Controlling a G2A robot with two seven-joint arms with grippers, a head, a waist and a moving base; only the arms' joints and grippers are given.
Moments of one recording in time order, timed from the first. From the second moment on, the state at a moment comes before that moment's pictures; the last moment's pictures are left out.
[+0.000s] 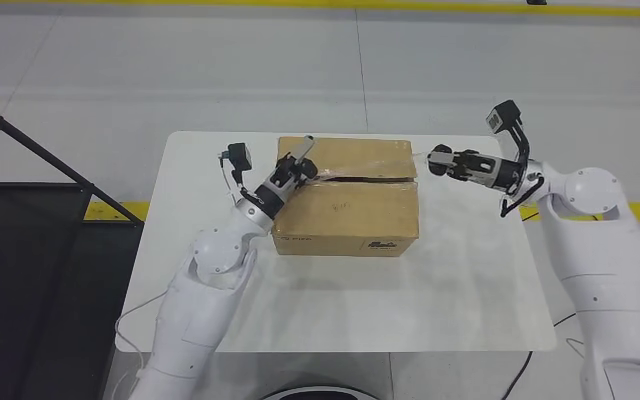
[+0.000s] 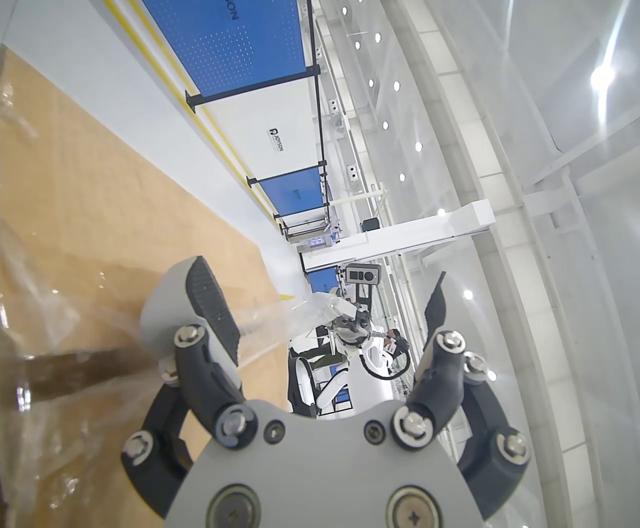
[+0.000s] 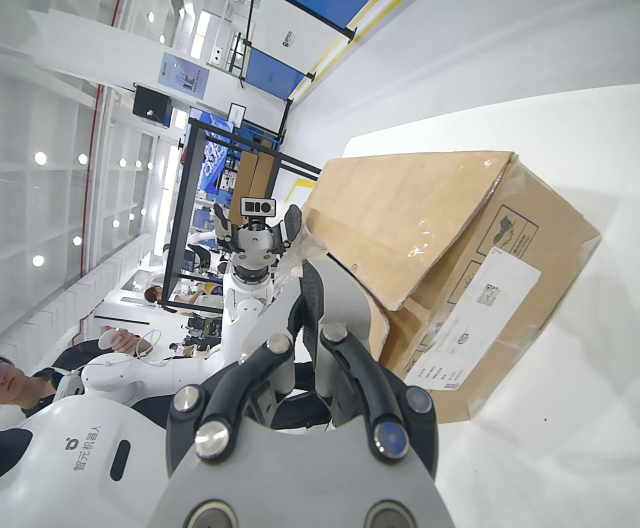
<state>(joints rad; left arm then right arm) 1.10 -1.43 -1.32 -1.57 -0.06 -0.12 -0.35 -0.60 -1.02 1.24 -1.07 0.33 -0.32 1.20</state>
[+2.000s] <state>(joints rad) 1.01 -1.45 -1.16 -1.52 0.00 -0.07 -0.24 -0.70 -0.99 1.30 -1.17 0.39 -0.17 1.07</state>
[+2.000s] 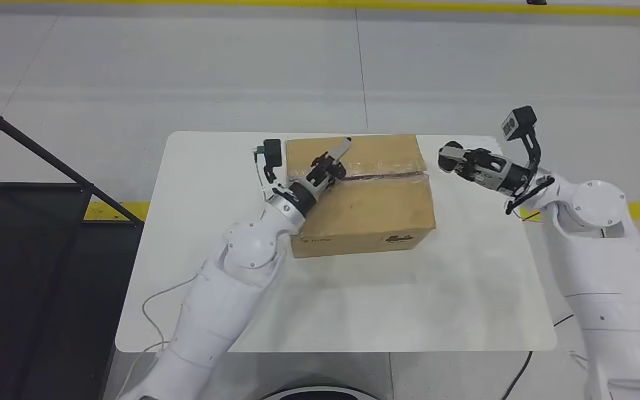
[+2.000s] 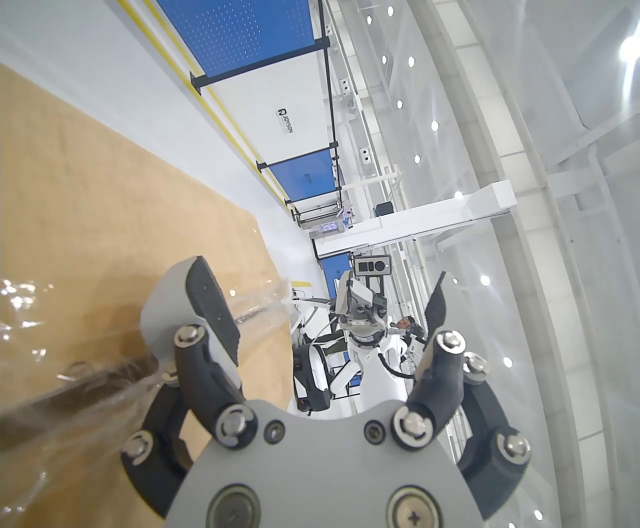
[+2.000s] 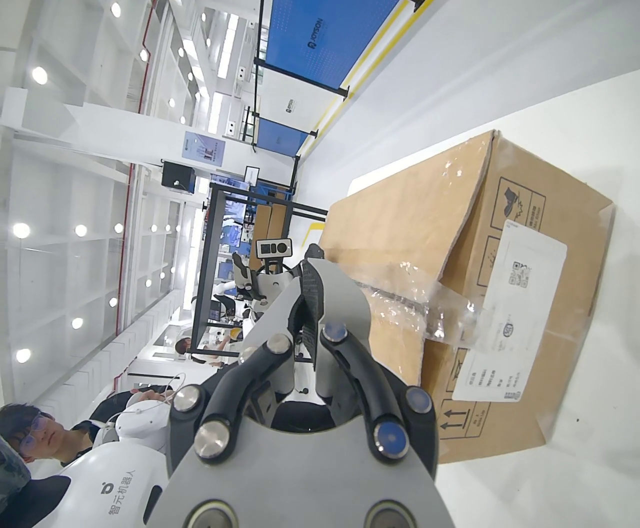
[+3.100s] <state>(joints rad) 1.39 -1.39 -1.54 -1.70 -0.12 -0.27 -0.26 -0.28 -1.24 0.66 -0.98 0.28 0.15 1.00</state>
